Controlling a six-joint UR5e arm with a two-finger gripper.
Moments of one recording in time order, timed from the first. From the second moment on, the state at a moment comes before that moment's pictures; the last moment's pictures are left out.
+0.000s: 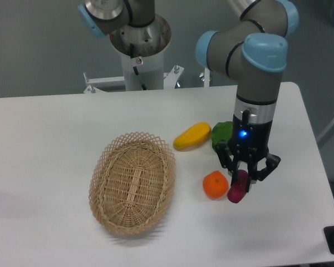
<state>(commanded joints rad) 2.62 -1.92 -1.52 -0.82 1.23 1.14</state>
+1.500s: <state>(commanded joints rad) 2.46 -1.80 -1.79 -0.82 1.40 0.86</state>
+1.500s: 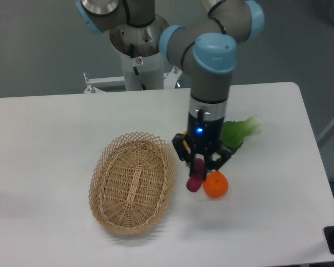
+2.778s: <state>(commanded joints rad) 2.17 -1.96 -1.85 -0.75 1.64 0.75</state>
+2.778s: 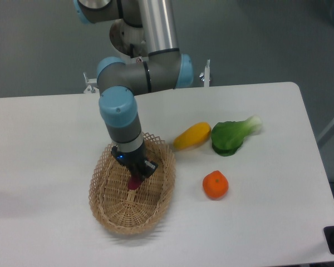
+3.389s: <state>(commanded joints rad) 2.16 -1.96 -1.83 -0.75 1.67 0.75</state>
